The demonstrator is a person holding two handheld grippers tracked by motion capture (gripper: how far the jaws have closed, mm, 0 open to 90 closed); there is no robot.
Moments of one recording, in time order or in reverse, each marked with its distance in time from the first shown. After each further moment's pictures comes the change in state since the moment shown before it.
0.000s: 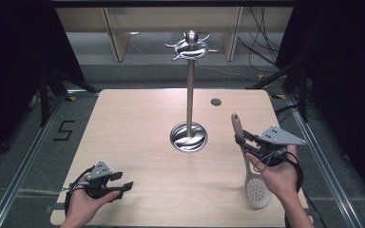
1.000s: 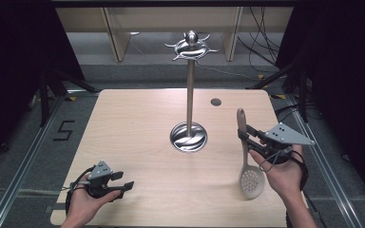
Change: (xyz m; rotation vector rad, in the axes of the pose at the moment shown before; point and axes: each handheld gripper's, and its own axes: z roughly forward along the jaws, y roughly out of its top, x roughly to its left) left arm 0.002 0.002 0.001 0.014 0.002 0.034; right arm -0.003 0.009 -0.008 -0.094 -0.009 0.011
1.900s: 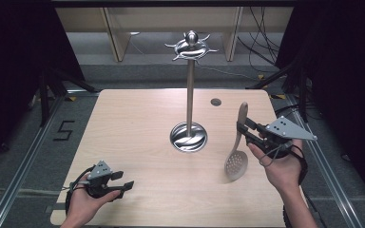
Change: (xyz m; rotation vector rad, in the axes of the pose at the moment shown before) left arm -0.002 0.000 -0.001 -0.011 -0.011 -0.018; right arm 0.000 0.018 0.003 -0.069 -0.006 -0.019
